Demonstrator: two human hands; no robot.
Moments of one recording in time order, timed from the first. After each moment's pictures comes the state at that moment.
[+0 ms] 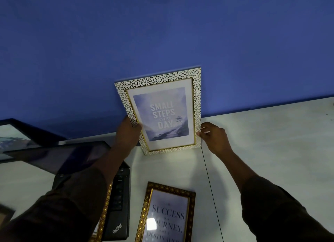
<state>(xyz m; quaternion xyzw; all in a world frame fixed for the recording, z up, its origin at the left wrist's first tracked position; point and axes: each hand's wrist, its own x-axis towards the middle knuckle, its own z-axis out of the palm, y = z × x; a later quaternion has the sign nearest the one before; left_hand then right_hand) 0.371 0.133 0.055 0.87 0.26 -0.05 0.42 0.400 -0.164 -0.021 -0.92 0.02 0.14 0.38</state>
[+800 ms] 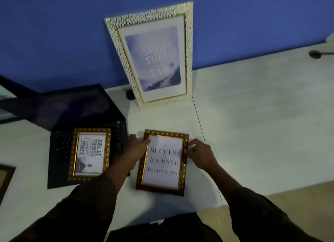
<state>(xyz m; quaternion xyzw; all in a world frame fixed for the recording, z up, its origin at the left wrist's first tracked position) 0.173 0.104 -0.007 0.77 0.37 -0.28 0.44 0.151 -0.146 -0.055 -0.88 0.11 0.31 0.35</state>
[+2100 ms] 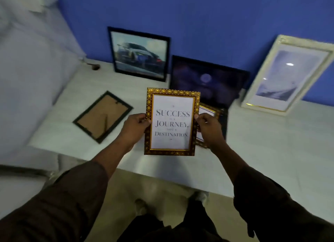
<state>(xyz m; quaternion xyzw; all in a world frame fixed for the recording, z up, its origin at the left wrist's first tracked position) -0.091 0.478 0.097 0.74 0.31 -0.03 0.60 0.021 0.246 0.073 -0.85 -0.01 0.19 0.50</state>
